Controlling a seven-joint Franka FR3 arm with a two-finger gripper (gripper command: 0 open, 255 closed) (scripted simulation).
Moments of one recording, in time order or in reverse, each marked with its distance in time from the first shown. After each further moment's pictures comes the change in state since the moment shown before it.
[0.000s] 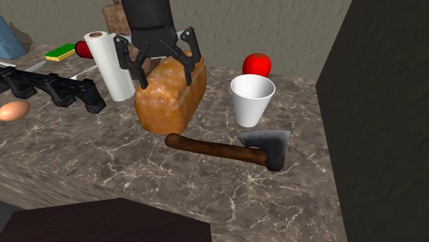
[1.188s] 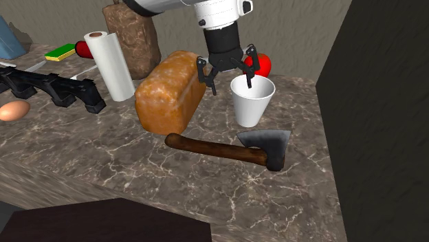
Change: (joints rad) arm -0.070 0.444 -0.144 0.218 -0.061 0.330 -0.196
